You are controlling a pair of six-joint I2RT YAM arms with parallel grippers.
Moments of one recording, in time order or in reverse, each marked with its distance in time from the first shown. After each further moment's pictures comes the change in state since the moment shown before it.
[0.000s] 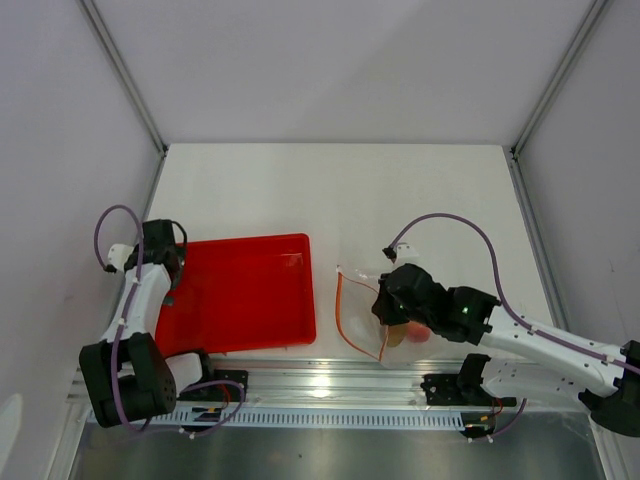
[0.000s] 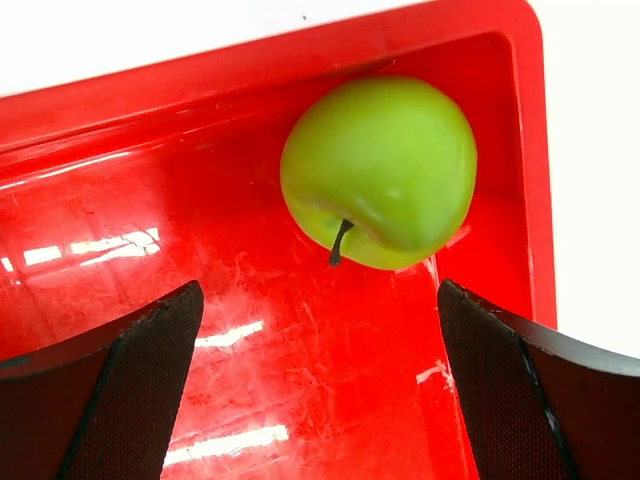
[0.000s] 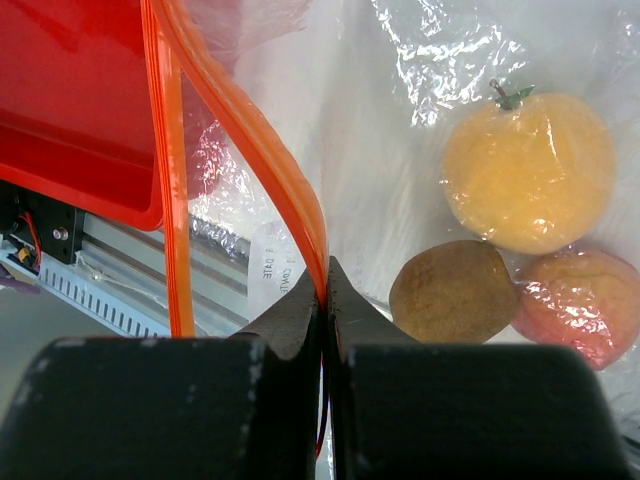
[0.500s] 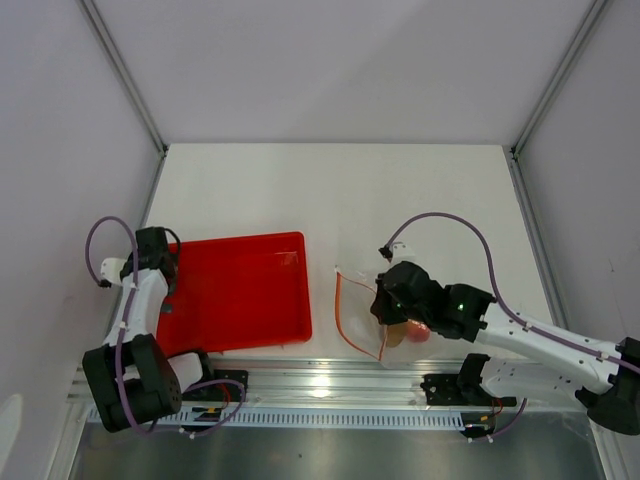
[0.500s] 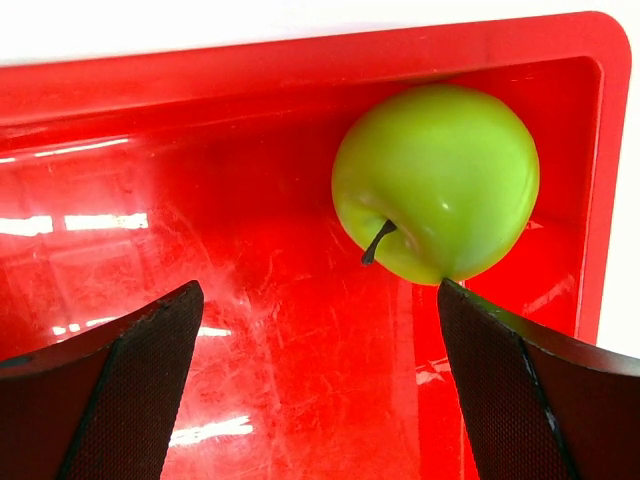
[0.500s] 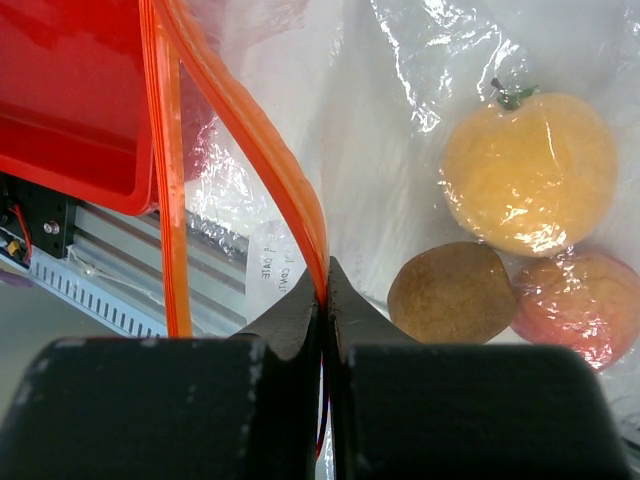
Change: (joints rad) left arm 0.066 -0.026 -0.046 -0.006 -0.003 -0.073; right arm -0.010 0.019 0.006 -0.001 -0.021 -0.019
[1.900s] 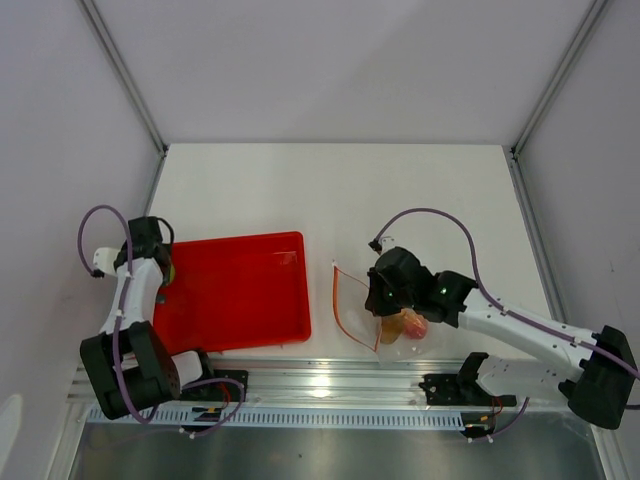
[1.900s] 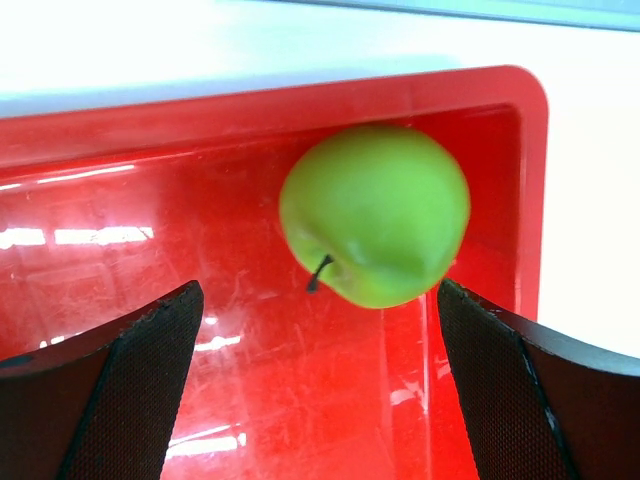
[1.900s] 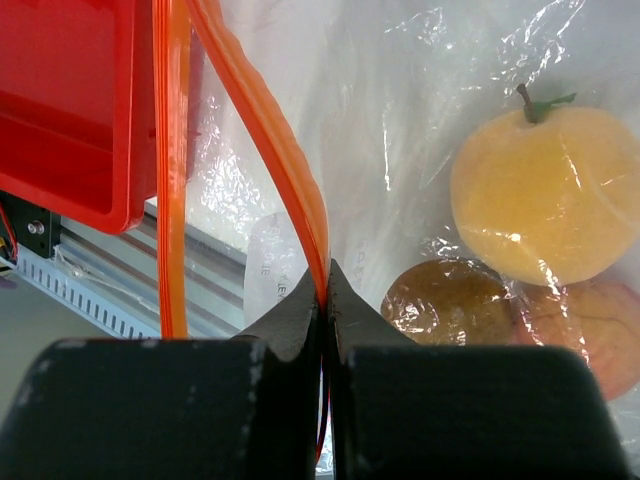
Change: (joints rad) left arm 0.033 0.064 0.084 0.003 -0.013 0.019; right arm -0.109 0.136 0.018 0.069 -0.144 -0.093
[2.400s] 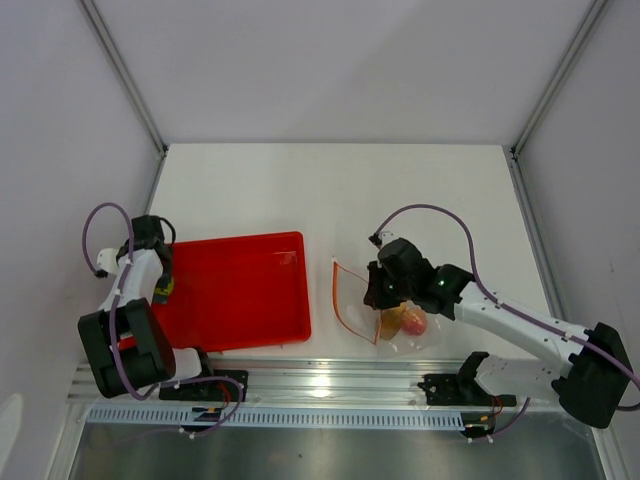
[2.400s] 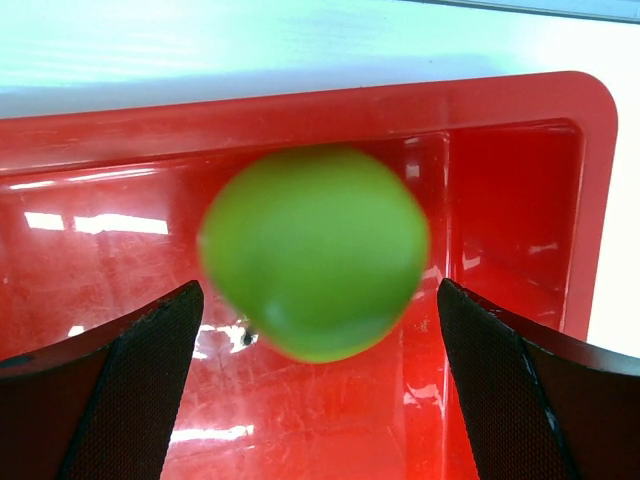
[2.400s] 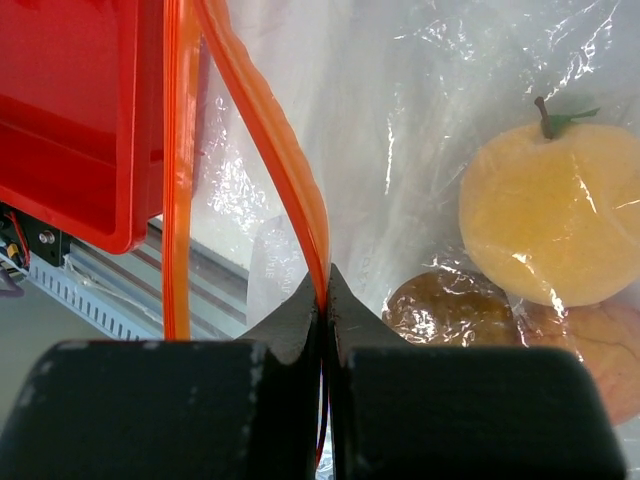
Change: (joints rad) left arm 0.008 0.115 0.023 0.006 -0.007 -0.023; right arm -0.089 0.042 0.000 0.047 -0.097 -0.053
